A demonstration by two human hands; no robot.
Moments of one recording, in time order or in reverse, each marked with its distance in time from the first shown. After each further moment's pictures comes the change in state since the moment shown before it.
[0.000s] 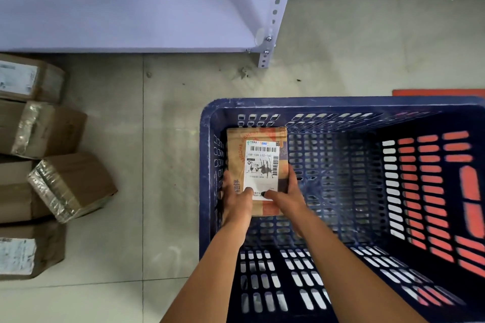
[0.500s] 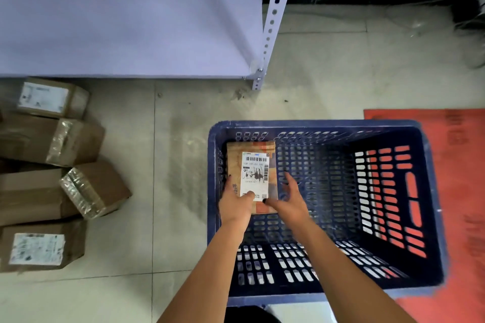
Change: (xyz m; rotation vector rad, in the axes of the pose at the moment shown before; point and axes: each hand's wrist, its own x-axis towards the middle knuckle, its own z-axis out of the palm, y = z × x) left_hand -0.075 0.047 -0.016 0.083 0.041 0.038; right_hand -0.094 -0.036 -0.027 -0.041 0.035 -0.099
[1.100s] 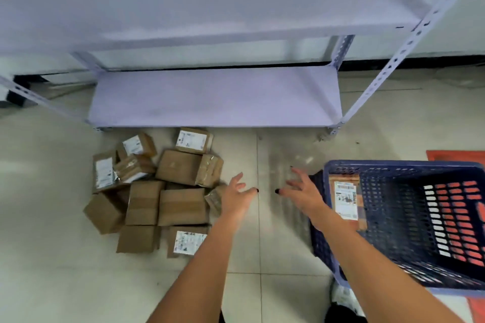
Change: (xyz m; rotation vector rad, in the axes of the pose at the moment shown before) left_hand -0.092 0.096 -0.340 -0.019 -0.007 0.164; right_hand -0.195 -0.194 0.192 0.065 -0.164 -0.196
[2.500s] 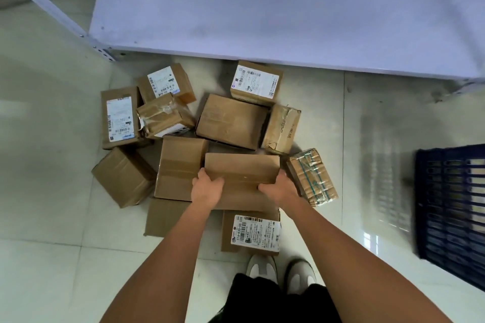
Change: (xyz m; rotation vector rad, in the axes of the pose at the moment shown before) left_hand 0.265 -0.227 -0.264 0.367 0.141 -0.223; right_hand 0.201 0.140 0.351 -0.569 -0.008 0.255
